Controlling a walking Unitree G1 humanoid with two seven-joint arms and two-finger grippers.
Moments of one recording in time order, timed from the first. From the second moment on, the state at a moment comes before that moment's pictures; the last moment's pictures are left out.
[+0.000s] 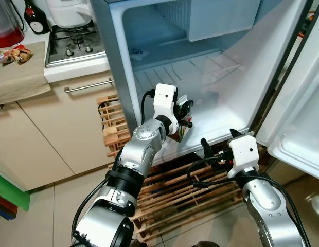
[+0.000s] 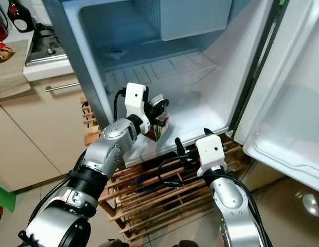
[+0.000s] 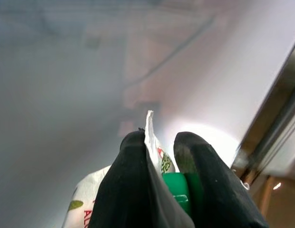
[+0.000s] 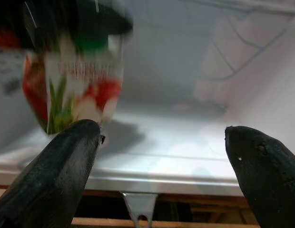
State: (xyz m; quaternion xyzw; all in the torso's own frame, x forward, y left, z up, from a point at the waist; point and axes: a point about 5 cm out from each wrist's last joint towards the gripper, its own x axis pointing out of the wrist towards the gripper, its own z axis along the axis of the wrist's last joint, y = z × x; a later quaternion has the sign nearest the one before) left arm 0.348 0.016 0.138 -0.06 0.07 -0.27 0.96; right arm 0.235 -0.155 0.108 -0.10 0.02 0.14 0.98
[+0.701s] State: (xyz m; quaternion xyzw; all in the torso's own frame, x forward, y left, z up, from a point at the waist) left arm 0.370 0.040 0.128 -0.07 0.05 -0.07 0.99; right arm 0.175 -0.154 0.120 -0.12 0.06 0.15 0.98
